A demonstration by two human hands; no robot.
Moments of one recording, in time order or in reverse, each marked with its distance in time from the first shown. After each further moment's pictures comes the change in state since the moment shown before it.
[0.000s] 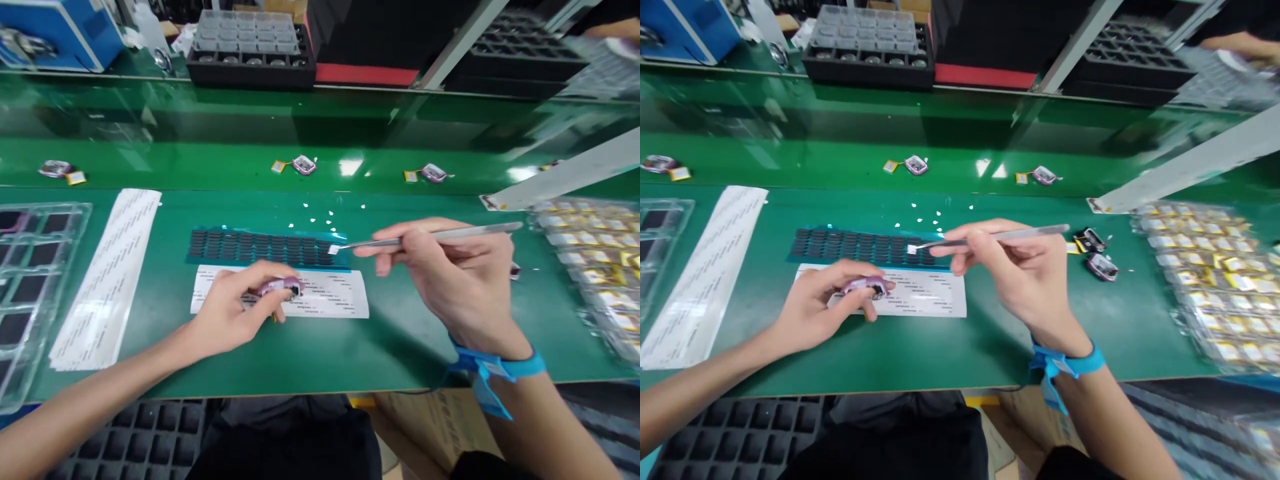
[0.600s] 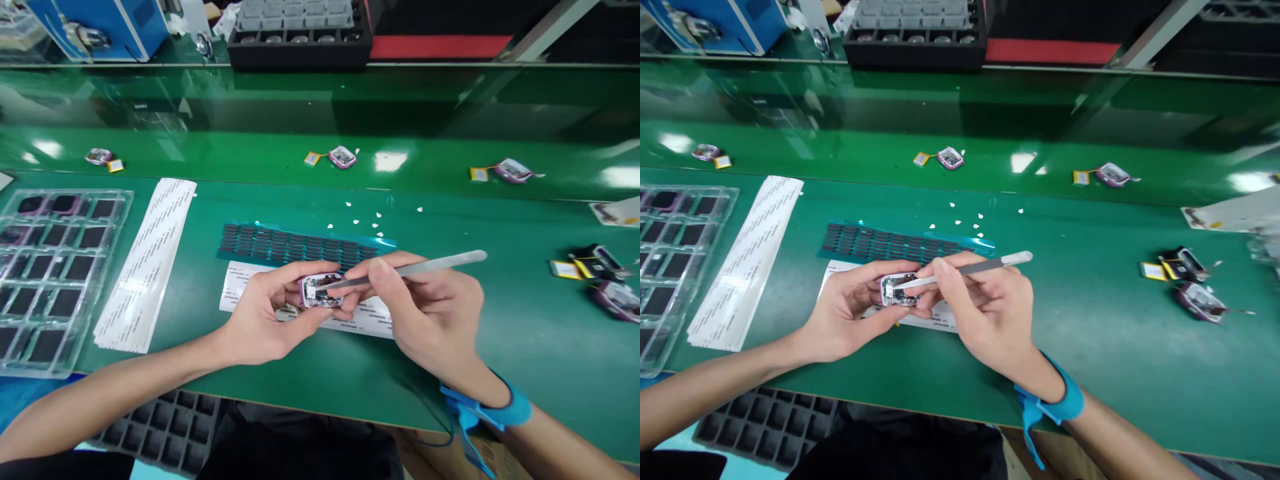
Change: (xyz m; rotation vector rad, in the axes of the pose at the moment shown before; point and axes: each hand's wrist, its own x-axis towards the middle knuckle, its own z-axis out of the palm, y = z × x) left_hand -0.004 -0.002 0.012 -0.321 0.093 -0.159; right_hand -0.012 0.010 0.064 -0.017 -0.094 0.109
